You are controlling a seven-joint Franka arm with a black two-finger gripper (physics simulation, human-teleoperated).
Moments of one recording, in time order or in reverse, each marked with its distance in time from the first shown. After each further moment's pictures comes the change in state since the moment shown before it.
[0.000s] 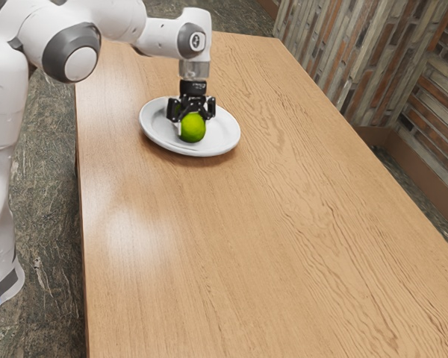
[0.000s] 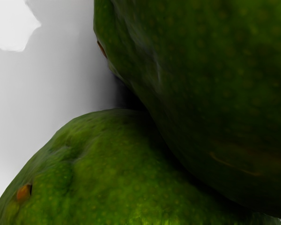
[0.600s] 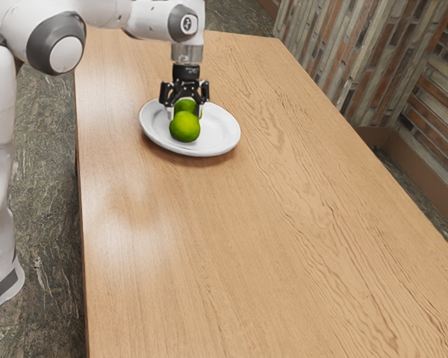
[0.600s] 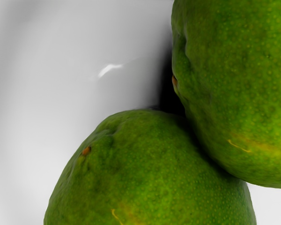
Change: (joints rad) arm -0.051 -0.069 0.077 -0.003 0.062 -0.040 -0.030
